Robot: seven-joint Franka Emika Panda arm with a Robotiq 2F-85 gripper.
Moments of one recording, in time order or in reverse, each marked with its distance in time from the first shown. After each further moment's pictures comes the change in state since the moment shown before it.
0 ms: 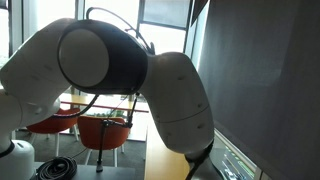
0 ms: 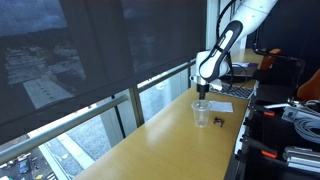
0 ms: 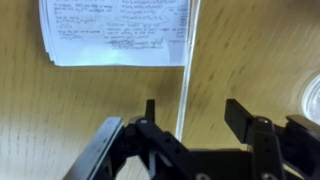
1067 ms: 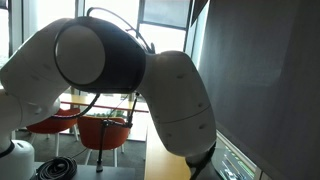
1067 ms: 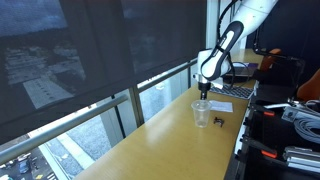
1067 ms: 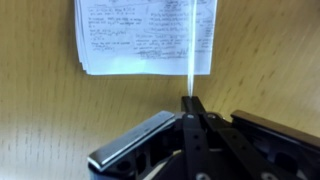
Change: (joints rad) arm 0.001 -0.001 -0.040 0.009 -0.030 0.011 0.054
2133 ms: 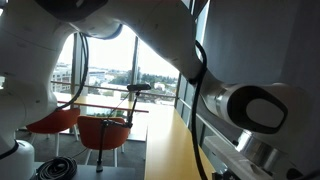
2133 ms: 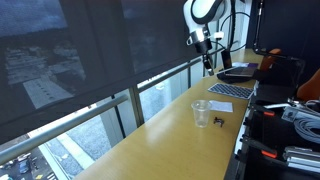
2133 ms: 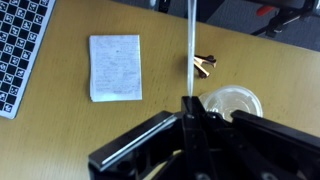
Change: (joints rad) arm 0.149 -0.441 -0.031 0.026 -0.042 -0.793 0.167
